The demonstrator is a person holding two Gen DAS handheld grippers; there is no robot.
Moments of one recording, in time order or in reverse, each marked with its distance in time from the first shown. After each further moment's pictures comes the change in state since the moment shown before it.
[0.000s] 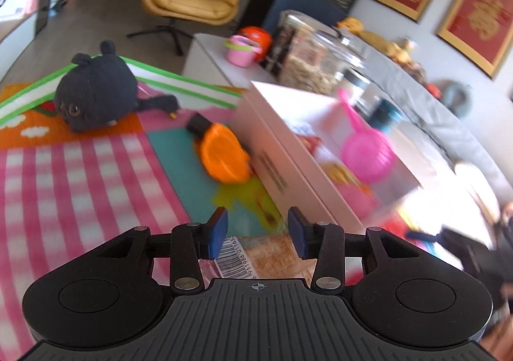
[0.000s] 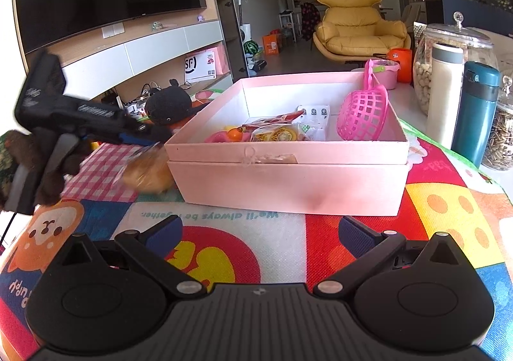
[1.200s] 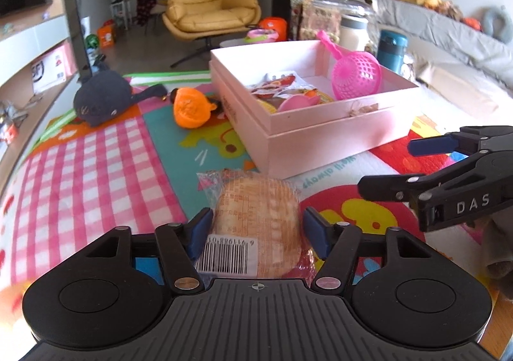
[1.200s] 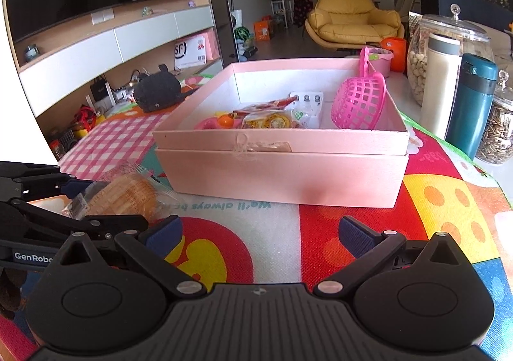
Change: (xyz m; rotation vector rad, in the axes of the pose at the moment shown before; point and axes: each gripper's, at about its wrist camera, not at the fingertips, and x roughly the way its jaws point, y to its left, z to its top) left arm 0.015 -0.119 -0.079 0.198 -0.007 0.379; right arm 0.011 0.005 0.005 -0.019 0.074 -0.067
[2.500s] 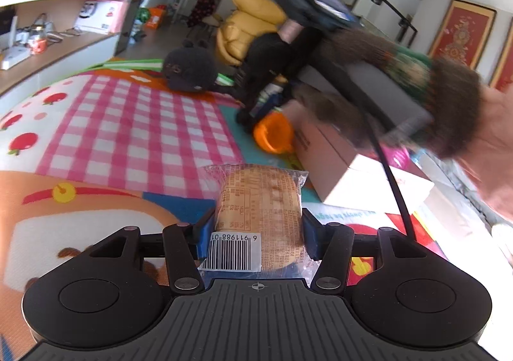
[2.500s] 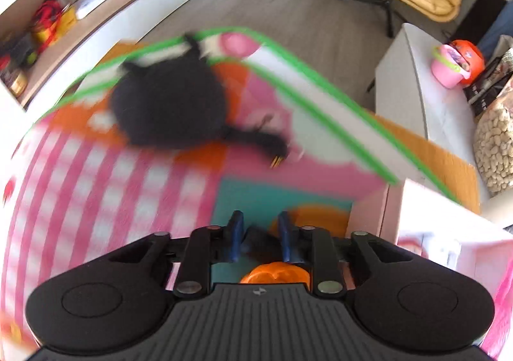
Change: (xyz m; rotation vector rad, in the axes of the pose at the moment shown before) left arm -0.042 0.087 -0.061 -0.436 -0.211 -0.099; right arm 0.203 0.164 0.172 -0.313 0.454 -0.124
